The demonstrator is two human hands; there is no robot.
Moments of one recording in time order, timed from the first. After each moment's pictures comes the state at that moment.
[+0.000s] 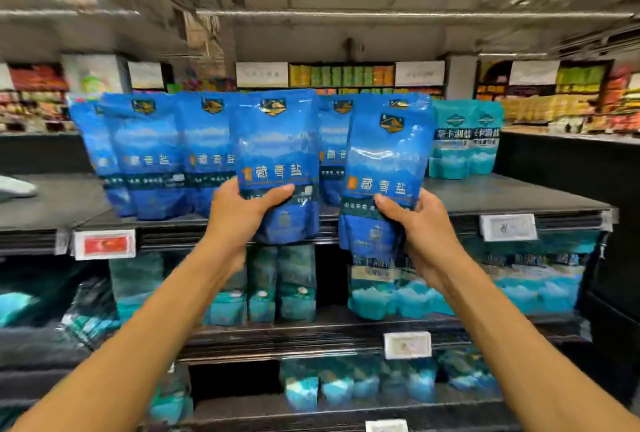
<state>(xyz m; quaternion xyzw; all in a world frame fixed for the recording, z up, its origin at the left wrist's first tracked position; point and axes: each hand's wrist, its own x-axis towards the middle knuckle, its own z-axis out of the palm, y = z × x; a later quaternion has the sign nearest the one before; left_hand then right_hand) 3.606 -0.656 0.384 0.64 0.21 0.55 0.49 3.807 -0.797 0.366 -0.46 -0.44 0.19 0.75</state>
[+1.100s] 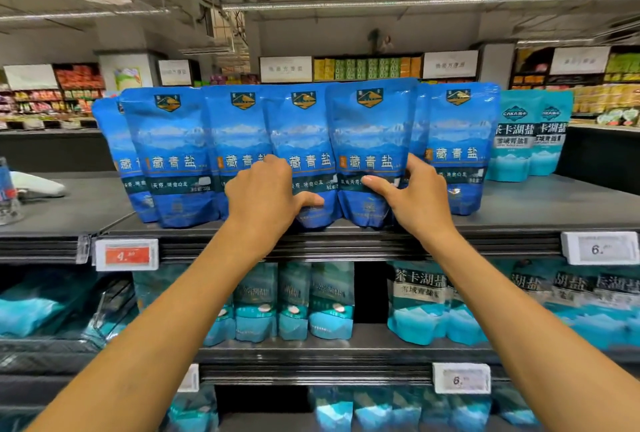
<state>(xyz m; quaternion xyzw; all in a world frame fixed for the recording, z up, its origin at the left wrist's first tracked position) 3.613 -0.612 0.419 0.80 0.46 0.35 -0.18 3.807 -0.695 0.396 -0.66 -0.49 -0.11 0.56</state>
